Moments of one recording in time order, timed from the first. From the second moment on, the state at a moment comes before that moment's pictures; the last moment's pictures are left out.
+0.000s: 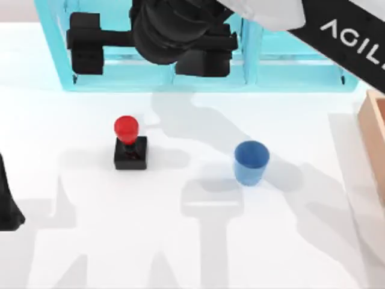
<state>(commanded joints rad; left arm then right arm) 0.00 0.00 0.00 0.00 0.00 0.00 0.89 2.12 2.30 -1.19 0.15 0.70</state>
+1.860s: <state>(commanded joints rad) 0.00 0.00 0.00 0.00 0.00 0.00 0.91 2.89 2.90 -1.27 0.41 0.88</state>
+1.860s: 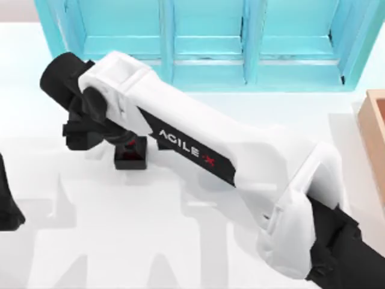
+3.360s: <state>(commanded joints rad) 0.00 0.00 0.00 0.00 0.00 0.00 0.91 2.90 2.92 -1.28 0.41 0.87</state>
